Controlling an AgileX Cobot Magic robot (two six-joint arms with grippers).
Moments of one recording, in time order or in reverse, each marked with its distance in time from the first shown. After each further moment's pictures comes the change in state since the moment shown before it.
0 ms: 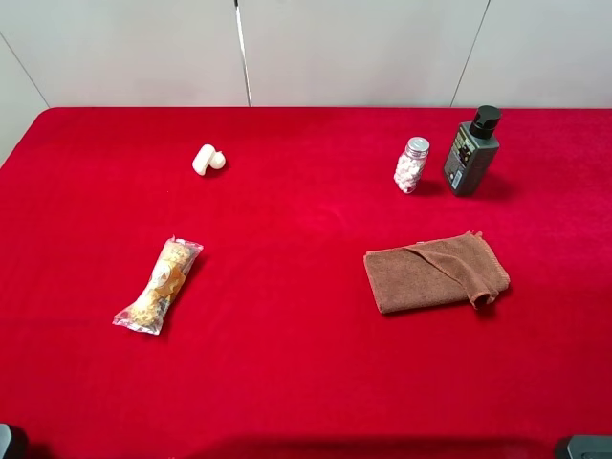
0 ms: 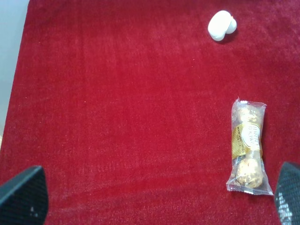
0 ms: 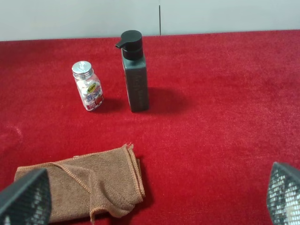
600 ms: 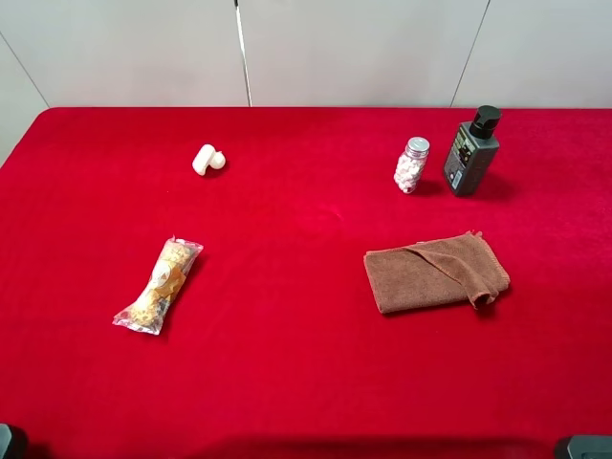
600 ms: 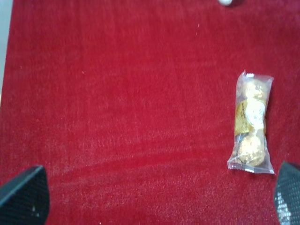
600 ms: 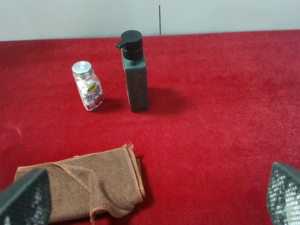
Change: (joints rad) left arm 0.000 0.311 -0.083 0.003 -0.007 -0.014; right arm 0.000 0.000 0.000 0.000 0.000 0.000
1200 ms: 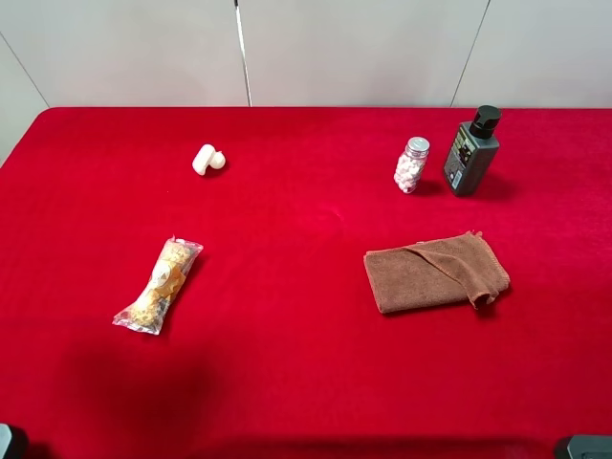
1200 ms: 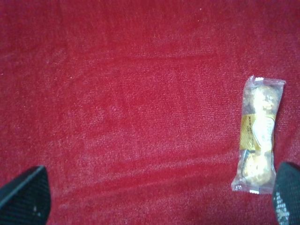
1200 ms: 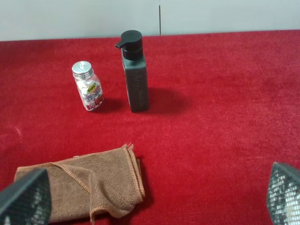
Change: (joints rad) left arm 0.000 0.581 -0.218 -0.003 -0.118 0.035; right arm 0.000 0.000 0.000 0.000 -0.001 0.000
